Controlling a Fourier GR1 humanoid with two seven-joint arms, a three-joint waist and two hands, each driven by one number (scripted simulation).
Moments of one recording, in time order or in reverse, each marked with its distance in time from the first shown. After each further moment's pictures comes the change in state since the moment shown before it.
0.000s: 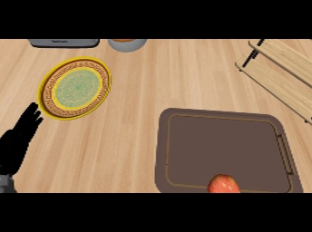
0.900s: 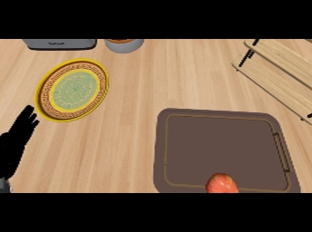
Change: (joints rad) left arm 0.016 0.000 0.028 0.004 0.003 -0.014 -0.008; right arm 0.018 0.006 -0.168 -0.272 -0.331 -0.052 0.020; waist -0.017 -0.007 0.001
